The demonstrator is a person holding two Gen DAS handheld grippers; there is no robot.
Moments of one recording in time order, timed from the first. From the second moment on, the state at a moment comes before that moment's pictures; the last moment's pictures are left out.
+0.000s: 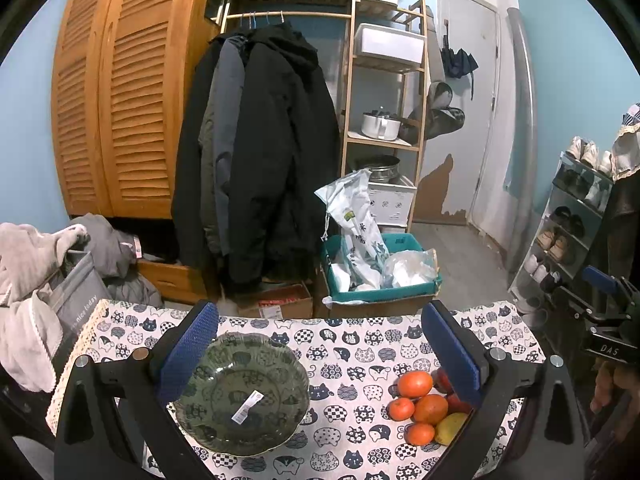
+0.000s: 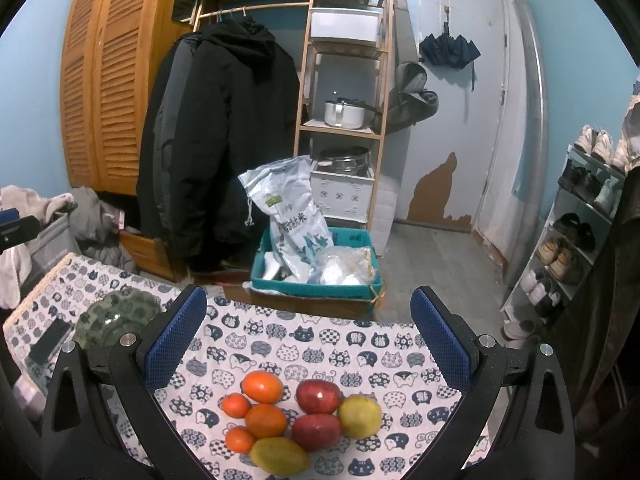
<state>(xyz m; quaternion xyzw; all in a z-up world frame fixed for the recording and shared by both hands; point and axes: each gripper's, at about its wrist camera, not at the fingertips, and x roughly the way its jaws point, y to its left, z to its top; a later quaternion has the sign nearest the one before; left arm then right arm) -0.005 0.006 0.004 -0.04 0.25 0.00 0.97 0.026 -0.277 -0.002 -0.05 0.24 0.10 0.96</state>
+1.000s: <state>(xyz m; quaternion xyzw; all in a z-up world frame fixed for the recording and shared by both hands) -0.004 0.007 0.004 -0.04 0.25 0.00 0.97 0.027 -0.274 0.005 -0.06 0.24 0.10 0.96</state>
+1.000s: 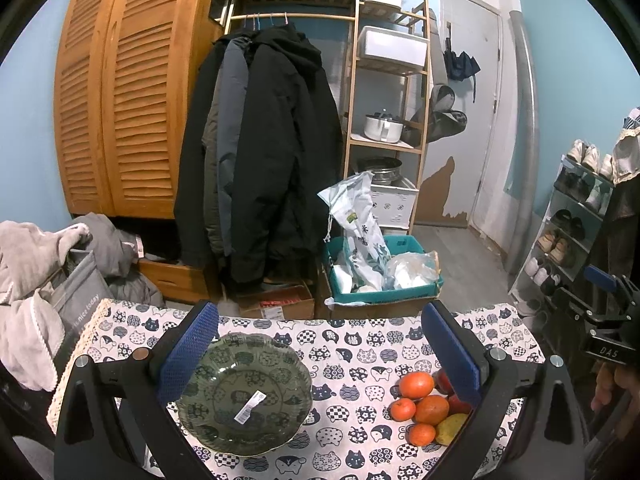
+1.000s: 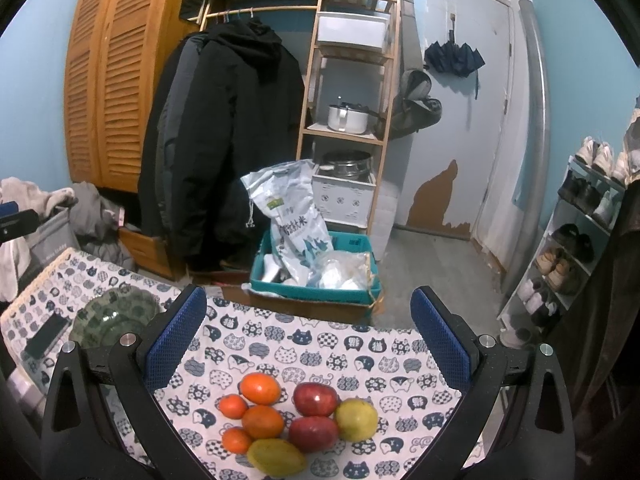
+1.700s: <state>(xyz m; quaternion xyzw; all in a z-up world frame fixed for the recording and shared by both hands) -0.004 0.011 0.006 -0.04 0.25 0.00 0.97 0.027 -0.272 0.007 -0.07 0.23 0.10 0.96</state>
